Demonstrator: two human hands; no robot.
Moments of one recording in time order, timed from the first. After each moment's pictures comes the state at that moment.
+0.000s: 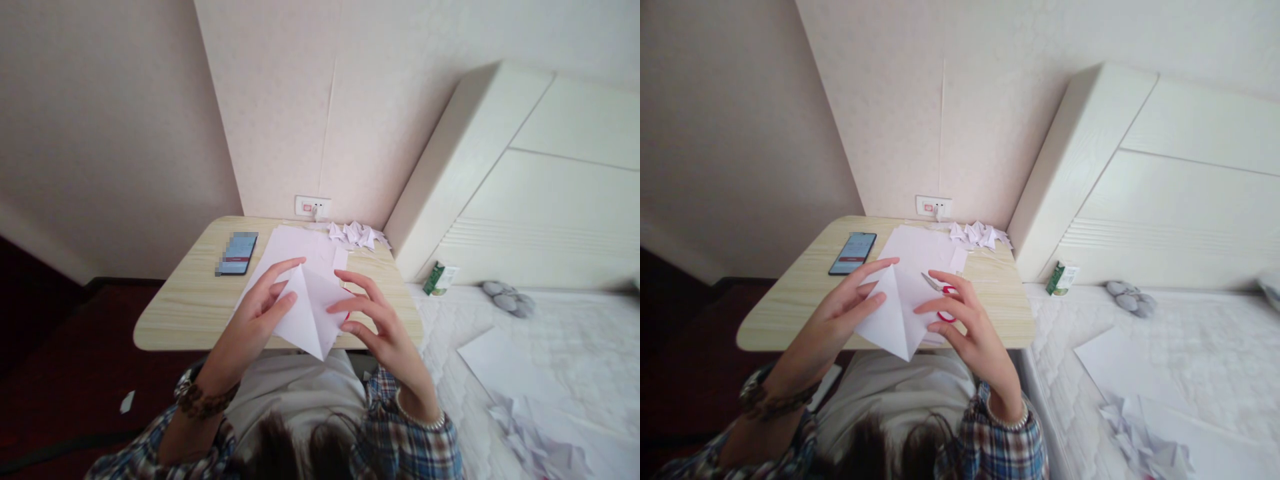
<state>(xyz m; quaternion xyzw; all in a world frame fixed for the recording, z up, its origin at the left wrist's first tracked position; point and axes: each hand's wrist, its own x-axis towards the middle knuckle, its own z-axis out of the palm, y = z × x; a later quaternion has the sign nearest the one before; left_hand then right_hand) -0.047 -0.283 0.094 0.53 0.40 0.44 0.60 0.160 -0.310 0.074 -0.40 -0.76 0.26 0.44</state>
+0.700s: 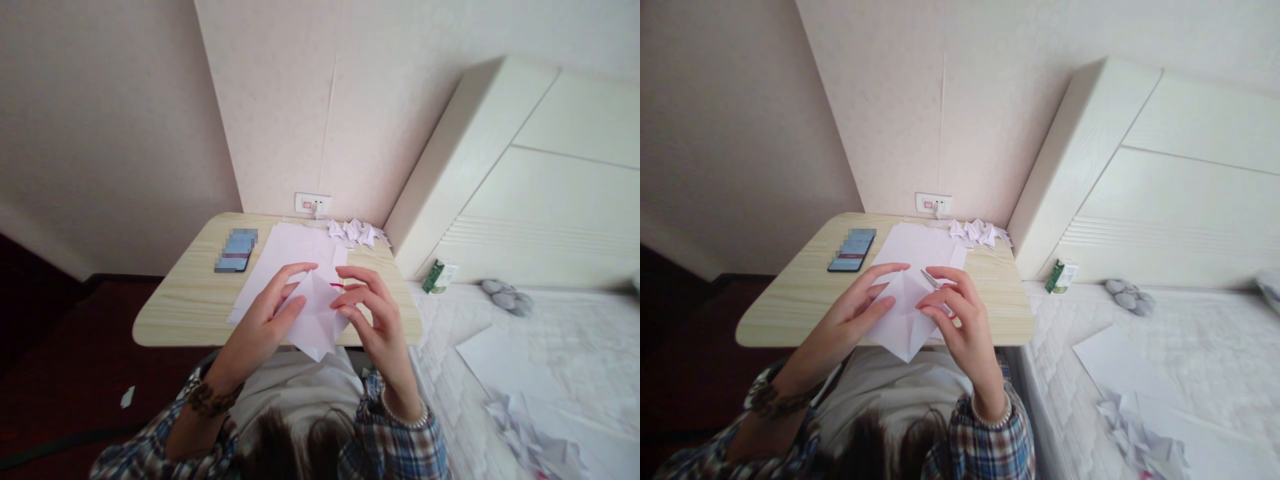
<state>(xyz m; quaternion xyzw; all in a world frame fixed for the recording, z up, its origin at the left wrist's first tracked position) -0.043 -0.287 0.089 0.60 0.40 0.40 0.57 0.142 -0.308 0.074 -0.41 -0.71 0.21 0.54</state>
